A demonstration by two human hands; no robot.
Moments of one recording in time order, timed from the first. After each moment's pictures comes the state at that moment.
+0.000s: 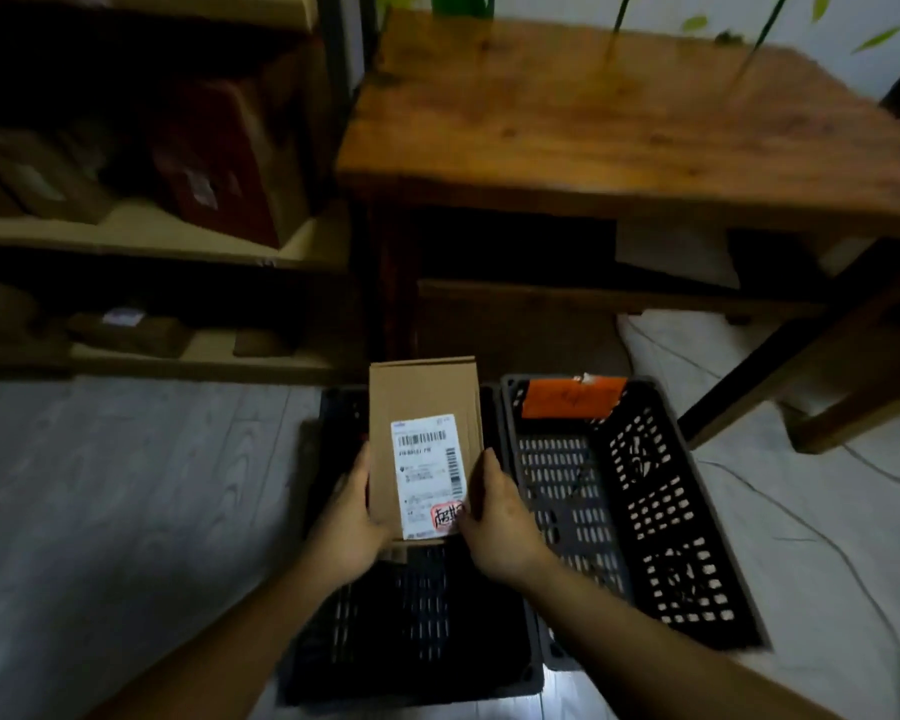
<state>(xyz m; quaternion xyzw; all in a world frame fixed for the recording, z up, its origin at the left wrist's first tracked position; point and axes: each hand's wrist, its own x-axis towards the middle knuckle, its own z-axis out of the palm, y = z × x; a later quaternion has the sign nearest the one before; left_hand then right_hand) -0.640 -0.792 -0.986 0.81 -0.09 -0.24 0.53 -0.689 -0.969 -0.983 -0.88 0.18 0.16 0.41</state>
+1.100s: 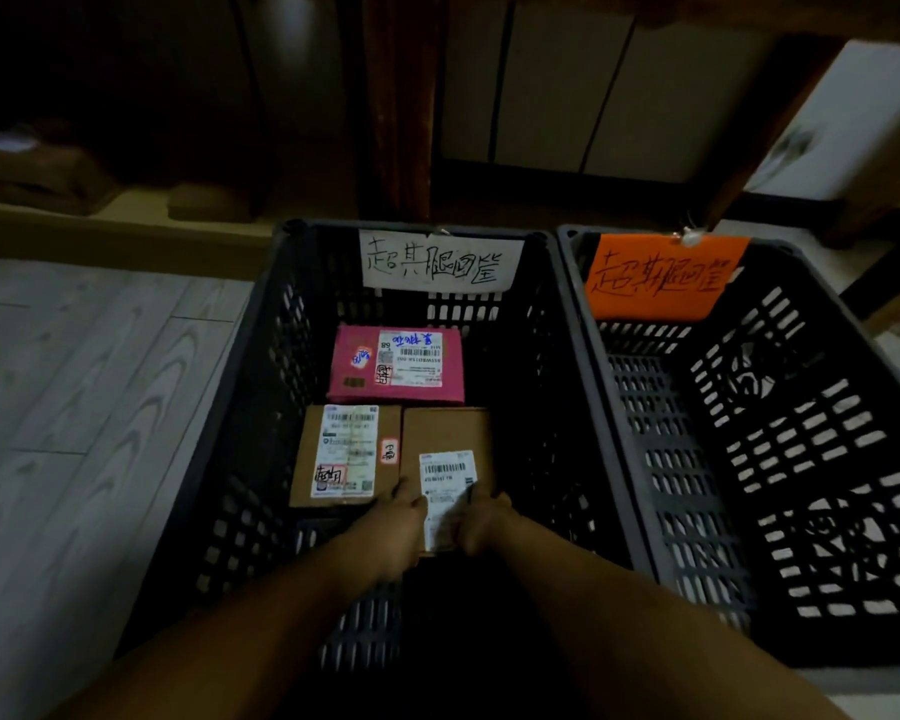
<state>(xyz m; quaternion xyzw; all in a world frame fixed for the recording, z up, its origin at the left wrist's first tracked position) -0.636 -0.823 -1.407 0.90 -0.34 -0.28 -0.01 -0.657 -0.959 -1.370 -0.89 0.16 0.38 0.19</state>
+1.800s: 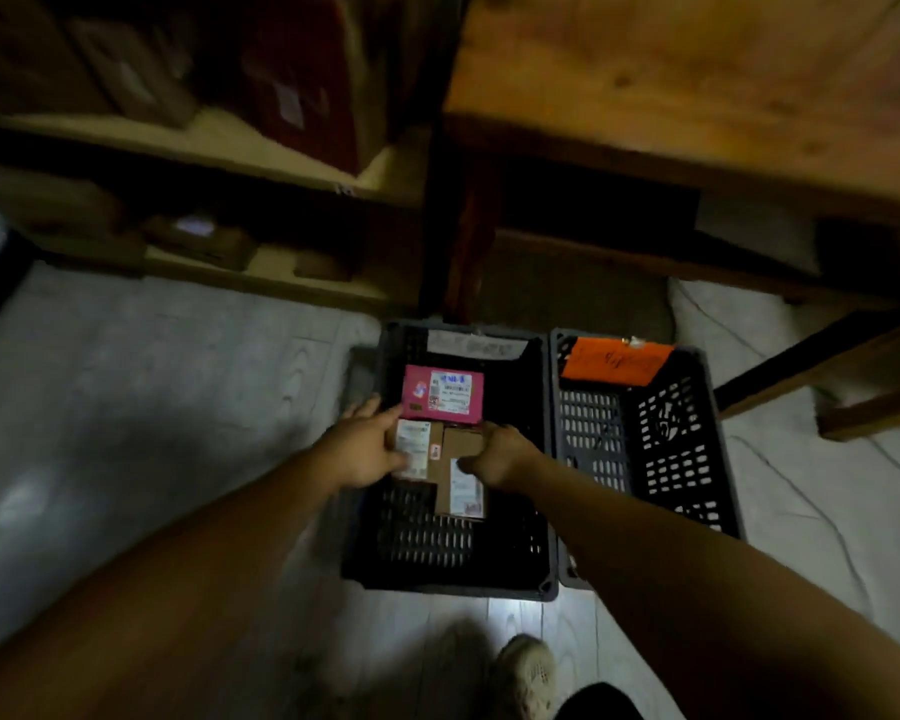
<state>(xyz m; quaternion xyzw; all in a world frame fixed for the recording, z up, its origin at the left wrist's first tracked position) -0.614 -0.725 -0.970 0.92 -0.11 -0.36 0.15 -0.642 -0.925 -1.007 -0.87 0.15 0.38 0.28</state>
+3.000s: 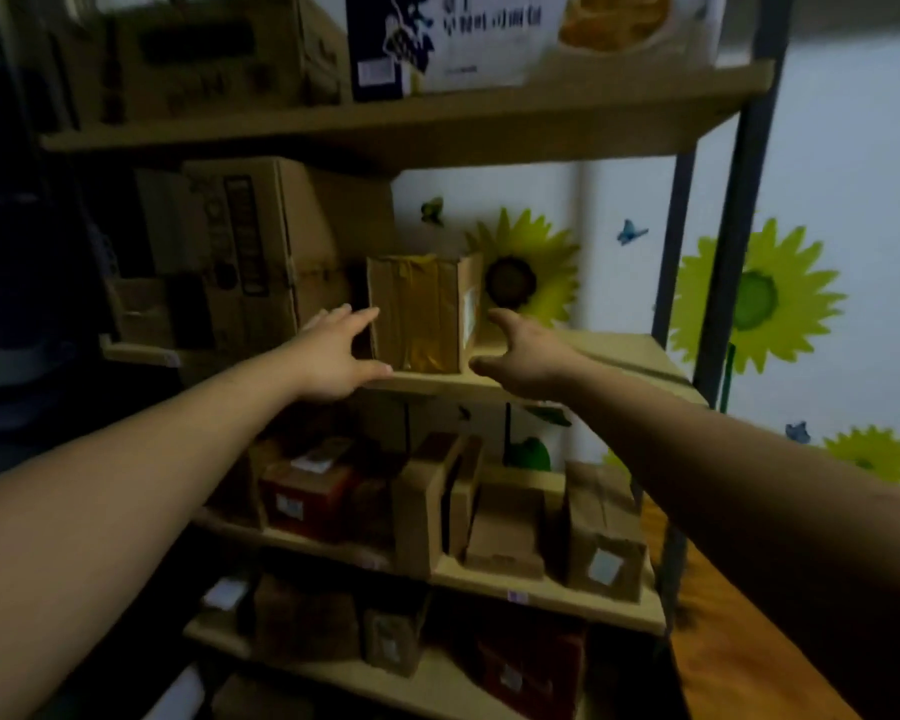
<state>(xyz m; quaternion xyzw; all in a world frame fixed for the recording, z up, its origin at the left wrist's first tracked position) -0.288 -0.430 -0.278 0.98 -0.08 0.11 0.17 -0.287 -0.662 -0.290 -0.95 -0.12 -0.16 0.23</state>
